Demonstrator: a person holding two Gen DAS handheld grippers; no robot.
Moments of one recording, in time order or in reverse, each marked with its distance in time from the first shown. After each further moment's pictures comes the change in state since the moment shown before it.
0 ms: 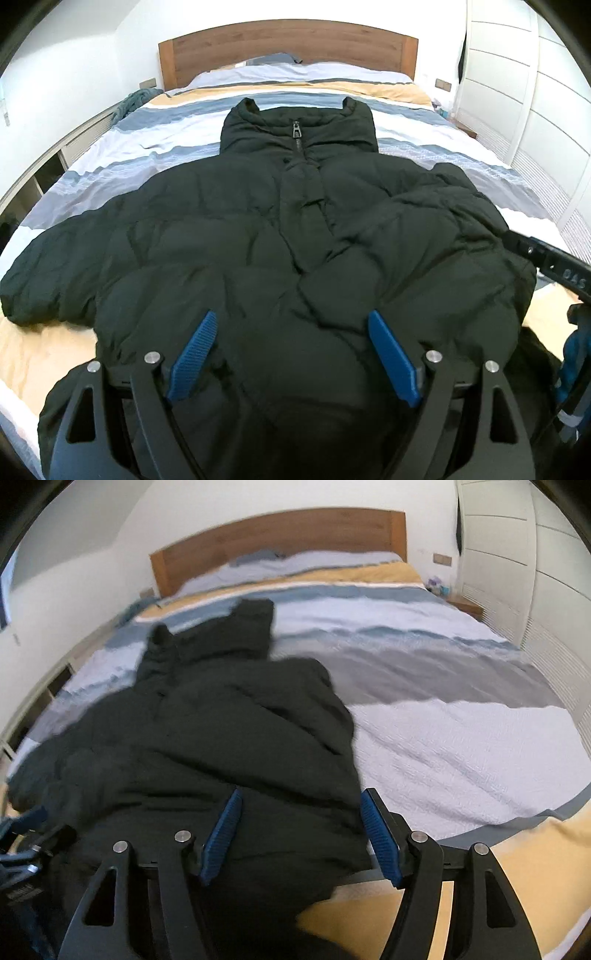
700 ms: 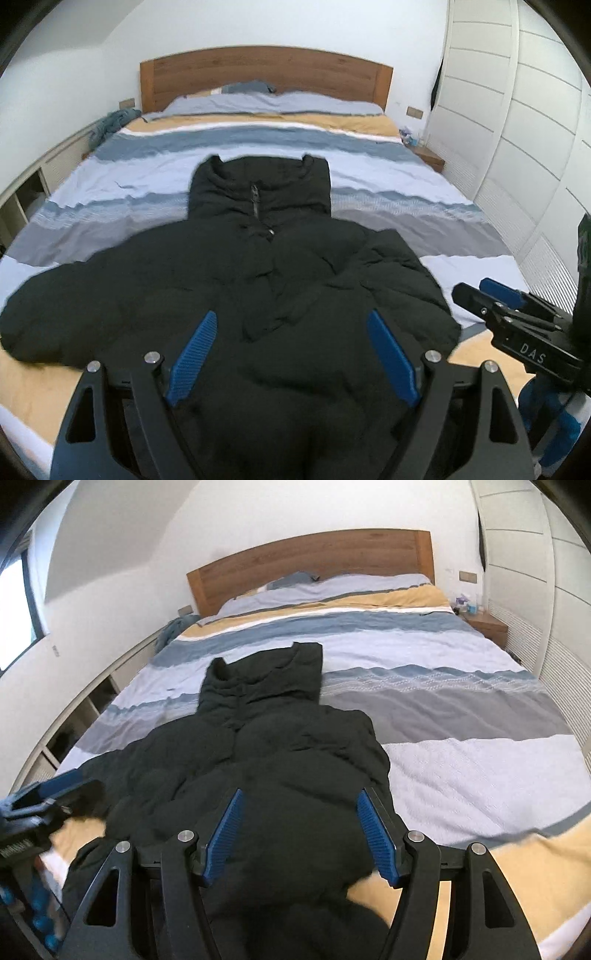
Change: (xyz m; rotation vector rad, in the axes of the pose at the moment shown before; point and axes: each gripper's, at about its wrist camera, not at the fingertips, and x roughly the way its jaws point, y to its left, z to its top) left arm -0.054 -0.039 0.075 -0.003 -0.070 -0.125; right arm -0.057 0.019 0.035 -0.030 -0.014 0.083
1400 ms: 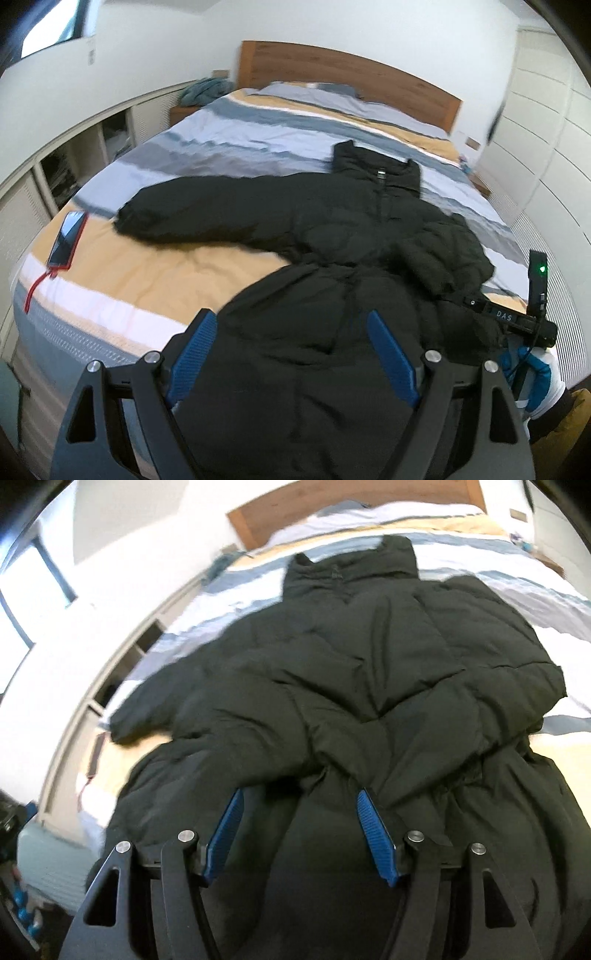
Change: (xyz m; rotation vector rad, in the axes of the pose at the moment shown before) left arm -0.233 0.200 -0.156 -0.213 0.000 0.124; right arm -0.009 0.094 -0.127 0.005 0.223 0.259
